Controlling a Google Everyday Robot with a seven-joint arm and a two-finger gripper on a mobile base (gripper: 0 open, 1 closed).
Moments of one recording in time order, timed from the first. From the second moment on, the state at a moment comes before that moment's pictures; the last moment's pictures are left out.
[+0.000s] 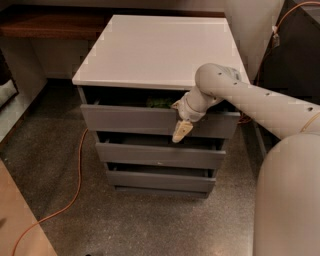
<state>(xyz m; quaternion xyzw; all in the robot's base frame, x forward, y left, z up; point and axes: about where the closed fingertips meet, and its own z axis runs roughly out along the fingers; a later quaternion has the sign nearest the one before) 0.709 -0.088 0.668 -0.70 0.67 0.05 0.24</state>
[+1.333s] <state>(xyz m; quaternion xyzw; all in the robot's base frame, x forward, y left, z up) 0.610 -0.078 0.672 -0.69 0.69 0.07 0.23</state>
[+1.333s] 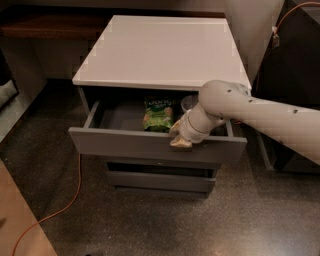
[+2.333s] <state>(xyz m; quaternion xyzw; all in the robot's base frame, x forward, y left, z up) 0.538 -0.065 0.675 -0.68 0.69 0.09 0.22</state>
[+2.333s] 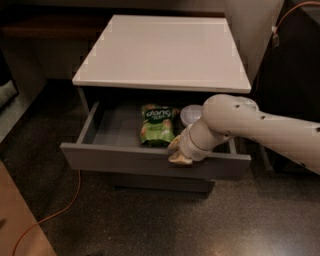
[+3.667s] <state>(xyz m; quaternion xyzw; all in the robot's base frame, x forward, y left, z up) 0.501 -0.057 0.694 -0.68 0.69 0.09 0.23</state>
